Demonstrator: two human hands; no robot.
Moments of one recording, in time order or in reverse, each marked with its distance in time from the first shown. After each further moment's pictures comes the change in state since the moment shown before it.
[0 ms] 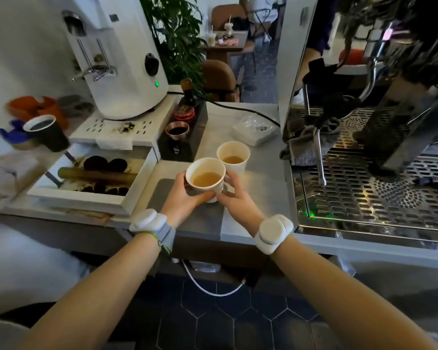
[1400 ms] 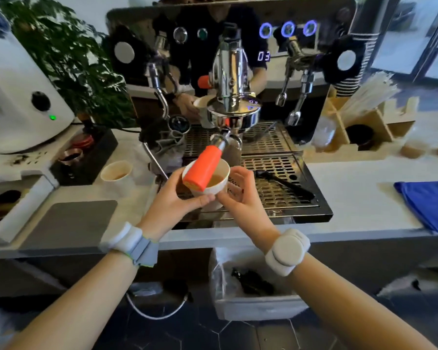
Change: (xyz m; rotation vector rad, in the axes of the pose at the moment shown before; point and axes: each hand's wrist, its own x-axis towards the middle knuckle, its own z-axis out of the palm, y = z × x) left_hand -0.095 0.205 0.213 -0.161 -0.242 0.264; right_hand -0.165 -0.022 -0.271 0.211 0.200 -0.271
